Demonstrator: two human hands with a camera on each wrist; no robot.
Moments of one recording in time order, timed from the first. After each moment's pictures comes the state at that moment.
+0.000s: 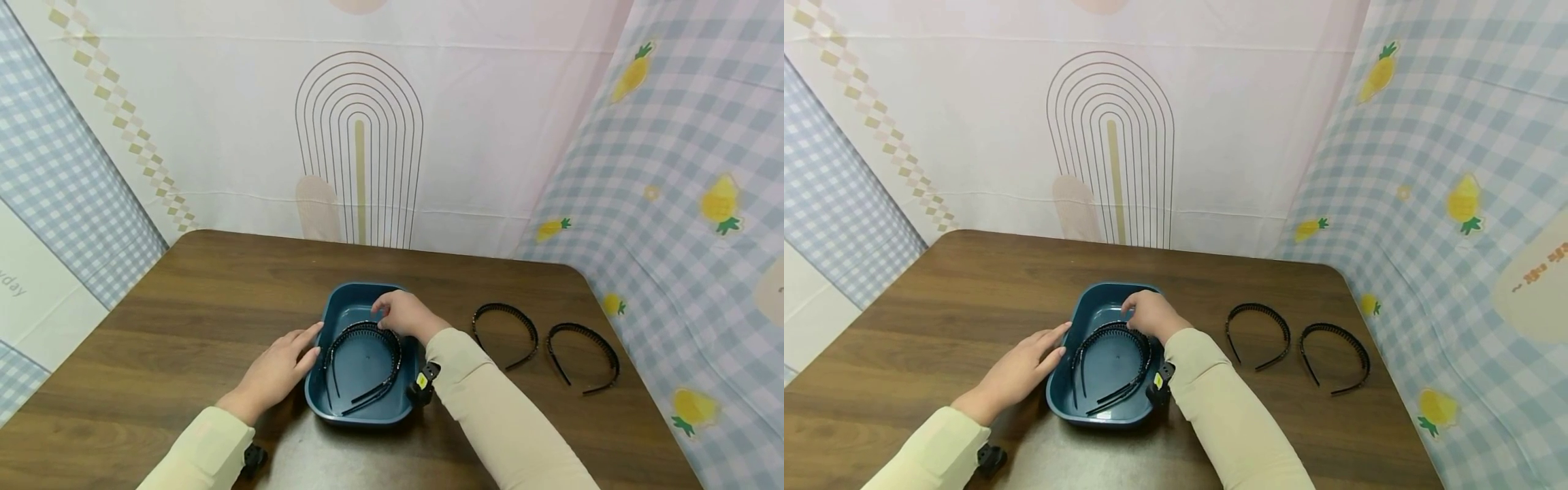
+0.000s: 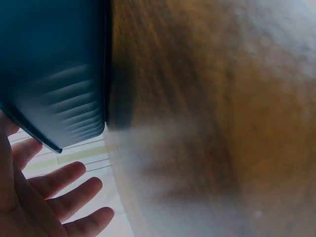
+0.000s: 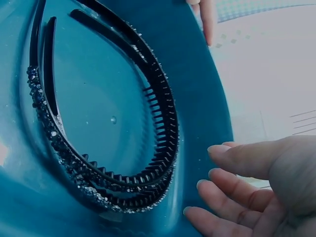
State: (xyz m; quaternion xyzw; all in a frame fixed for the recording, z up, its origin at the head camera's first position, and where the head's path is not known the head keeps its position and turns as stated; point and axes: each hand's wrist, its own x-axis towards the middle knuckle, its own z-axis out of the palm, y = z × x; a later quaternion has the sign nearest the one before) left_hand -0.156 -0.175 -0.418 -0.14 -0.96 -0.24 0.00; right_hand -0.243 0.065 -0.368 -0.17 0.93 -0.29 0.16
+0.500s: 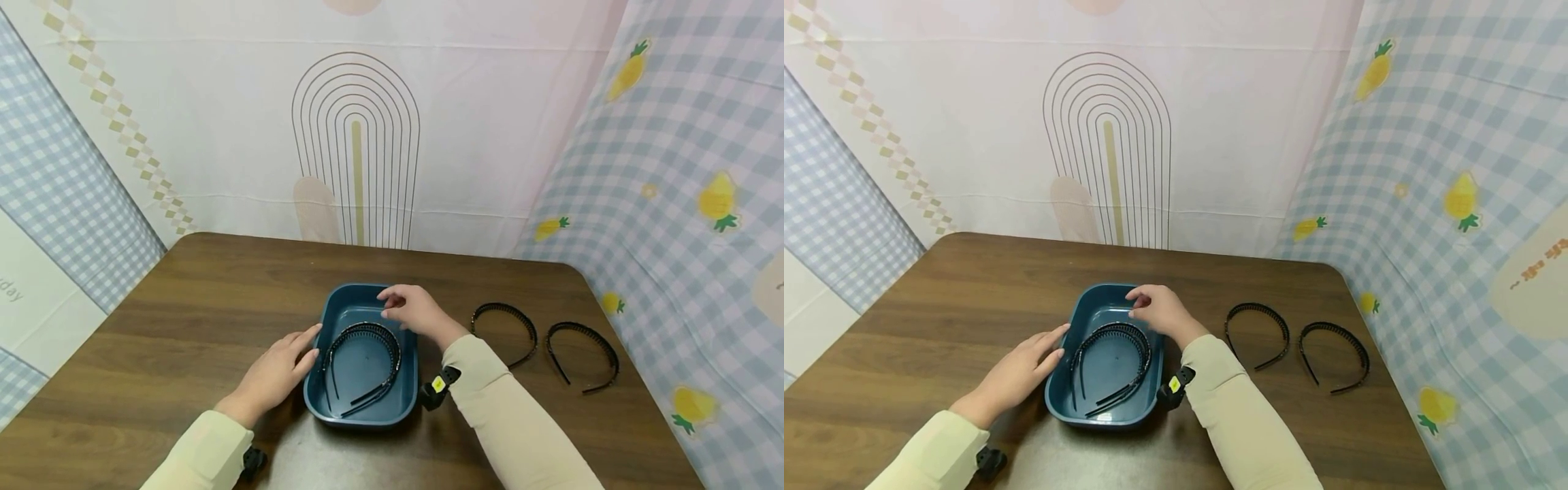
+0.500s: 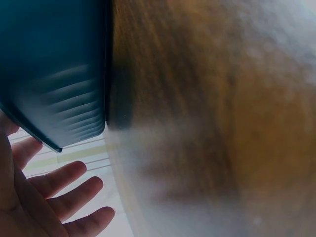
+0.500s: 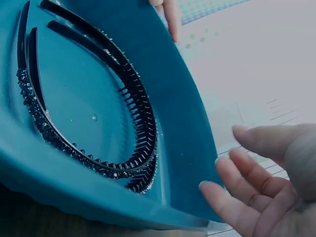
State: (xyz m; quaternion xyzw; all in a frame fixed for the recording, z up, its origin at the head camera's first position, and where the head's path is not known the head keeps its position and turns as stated) left_hand -0.156 -0.174 -0.417 -0.13 -0.96 -0.24 -0.01; right_hand -0.243 0.089 -0.373 -0.14 0.87 -0.46 0.13
